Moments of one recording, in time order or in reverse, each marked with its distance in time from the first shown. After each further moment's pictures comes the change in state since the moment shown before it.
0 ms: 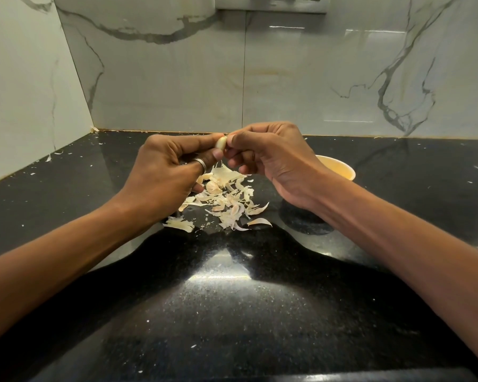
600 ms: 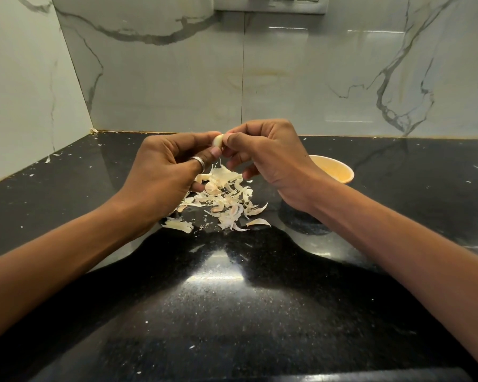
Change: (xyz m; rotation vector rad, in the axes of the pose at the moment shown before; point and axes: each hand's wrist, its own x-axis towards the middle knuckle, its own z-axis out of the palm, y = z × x) left_hand 0.000 0.000 0.002 -0.059 0.047 -0.087; right_hand -0.005 -0.003 0.005 -0.178 0.045 -0.061
